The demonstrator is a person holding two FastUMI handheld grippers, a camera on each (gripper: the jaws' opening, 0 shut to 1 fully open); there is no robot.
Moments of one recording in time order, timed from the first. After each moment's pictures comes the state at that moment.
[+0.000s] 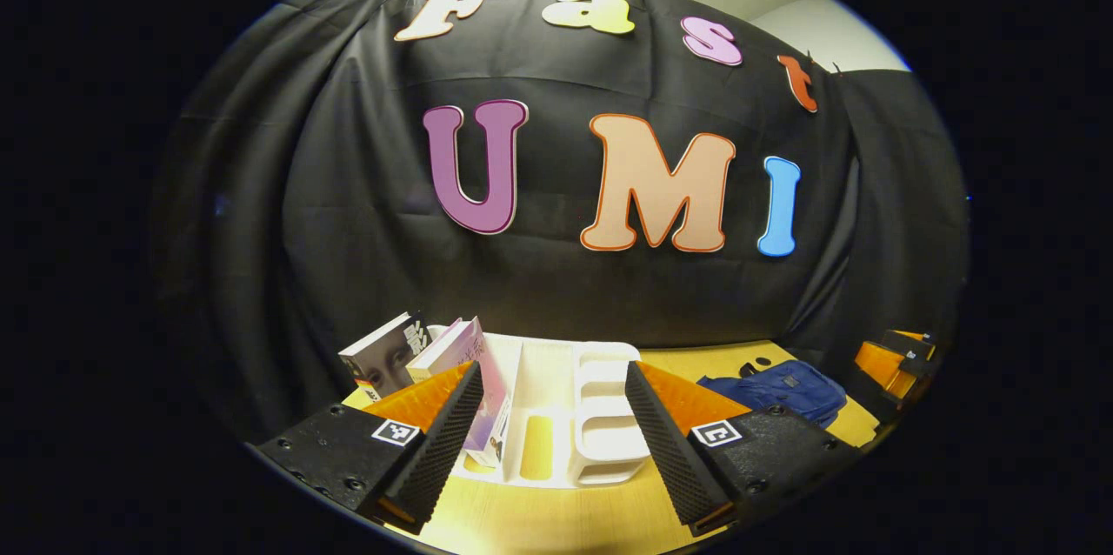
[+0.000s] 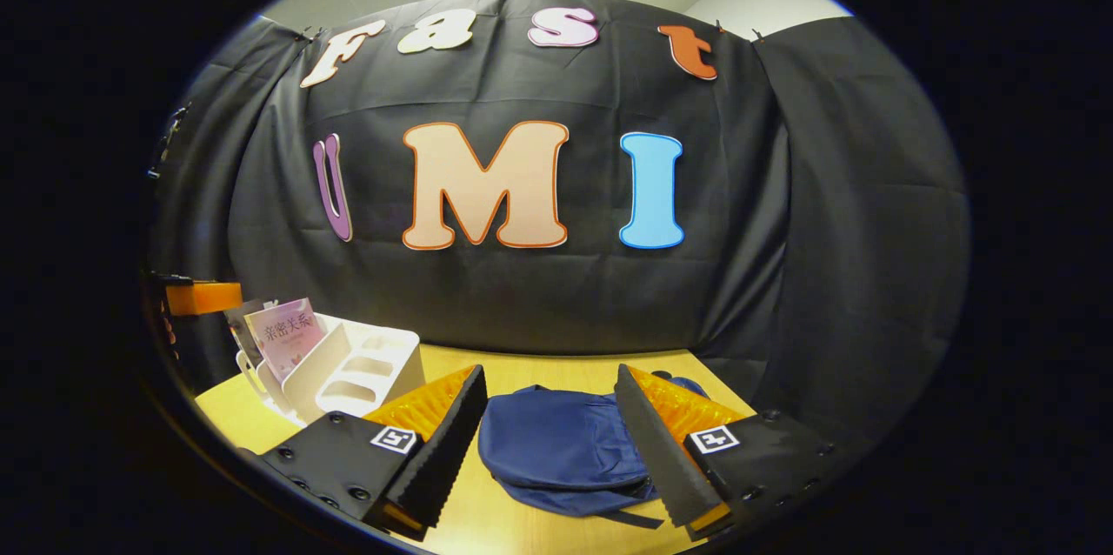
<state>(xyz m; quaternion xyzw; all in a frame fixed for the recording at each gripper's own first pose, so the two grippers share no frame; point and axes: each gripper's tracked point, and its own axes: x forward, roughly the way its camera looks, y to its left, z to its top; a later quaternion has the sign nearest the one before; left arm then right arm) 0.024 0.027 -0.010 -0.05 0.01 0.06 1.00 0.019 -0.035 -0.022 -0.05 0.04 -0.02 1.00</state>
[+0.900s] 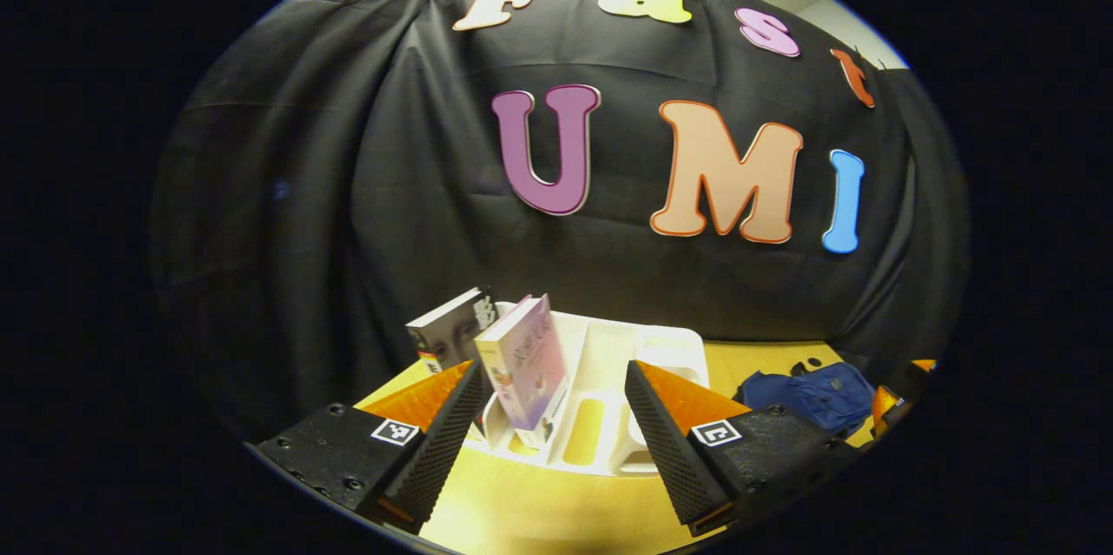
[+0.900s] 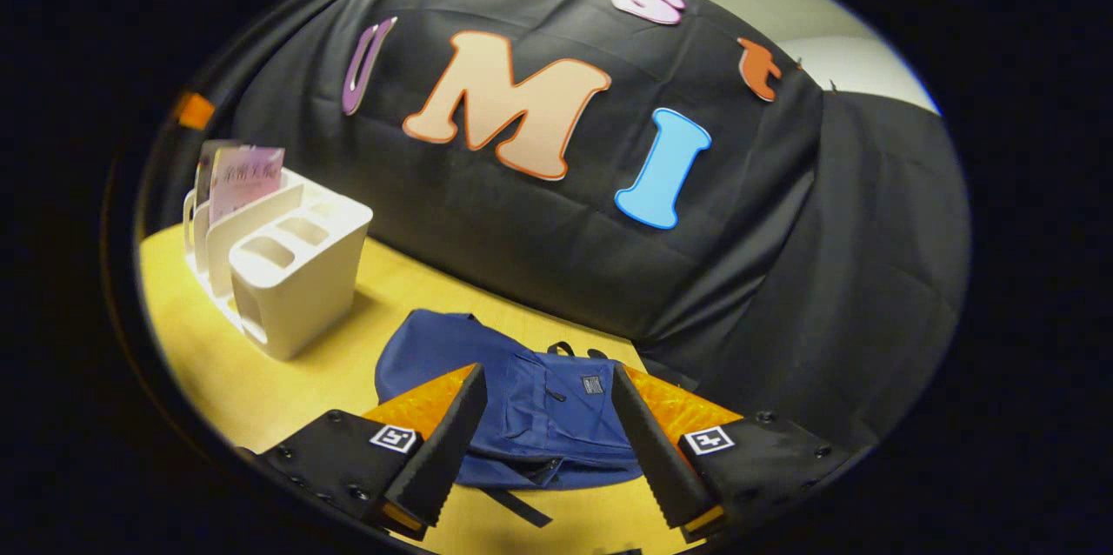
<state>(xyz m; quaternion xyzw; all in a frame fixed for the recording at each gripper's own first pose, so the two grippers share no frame) -0.007 0.082 -0.034 -0.05 0.04 0.19 0.98 0.027 -0.081 -0.100 -0.27 0.10 -0.05 0.96</state>
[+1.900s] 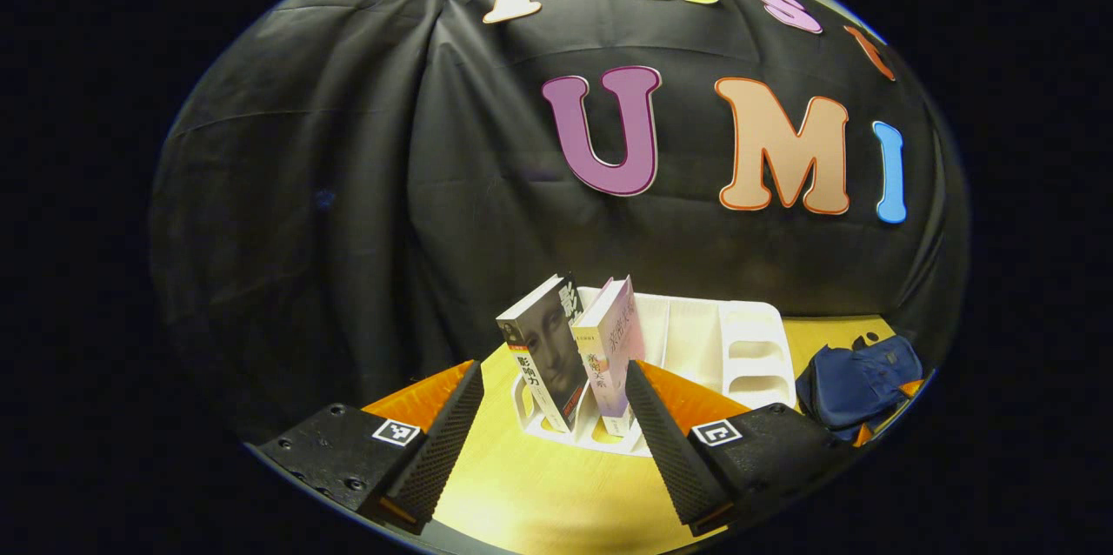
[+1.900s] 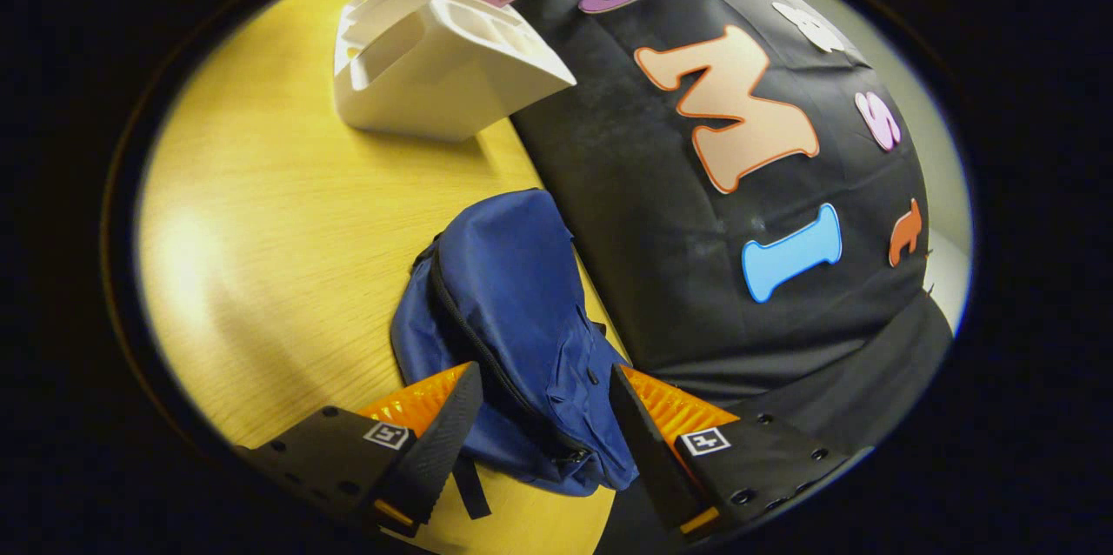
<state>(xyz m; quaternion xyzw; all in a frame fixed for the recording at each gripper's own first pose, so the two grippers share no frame) -0.034 0.139 -0.052 -0.02 0.09 0.25 0.96 0.042 -0.061 -0.236 -0.57 0.14 0.05 0.81</state>
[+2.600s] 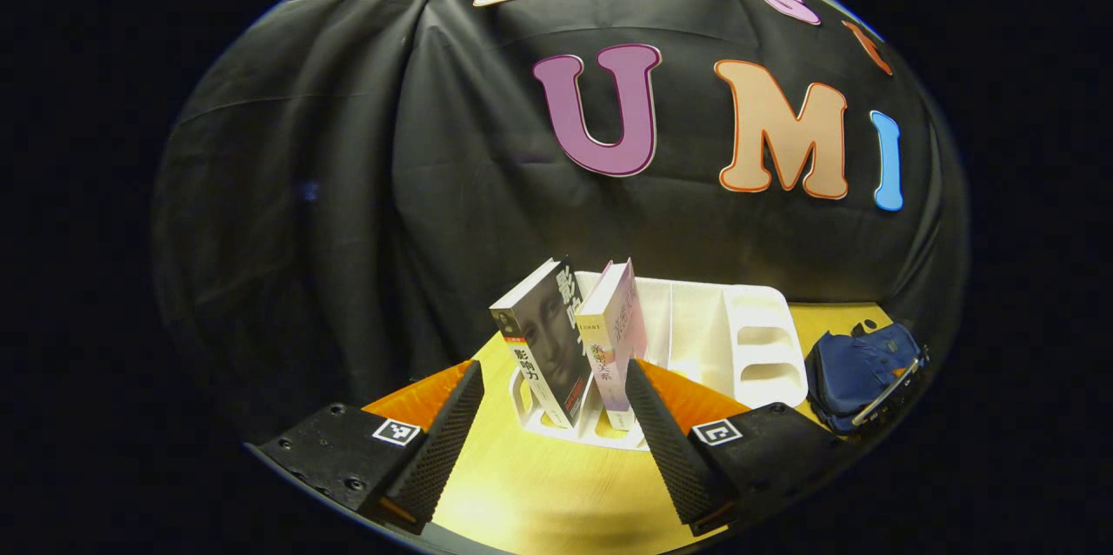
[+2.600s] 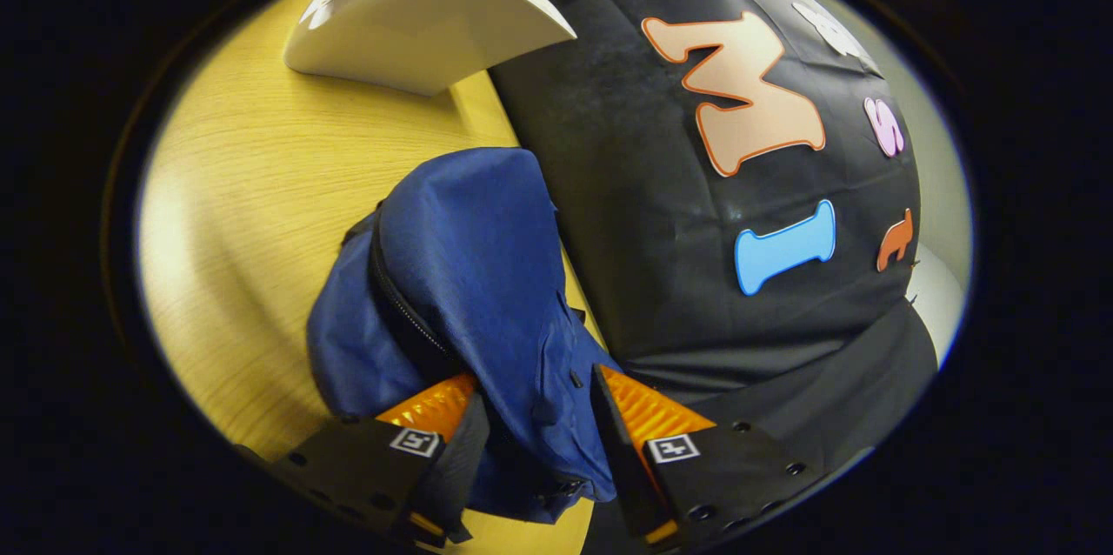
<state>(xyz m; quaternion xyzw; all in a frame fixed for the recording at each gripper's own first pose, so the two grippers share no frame) -0.022 0.148 -0.067 -0.03 0.11 0.22 0.97 0.095 -0.077 -0.235 -0.60 0.13 -0.02 0.79</state>
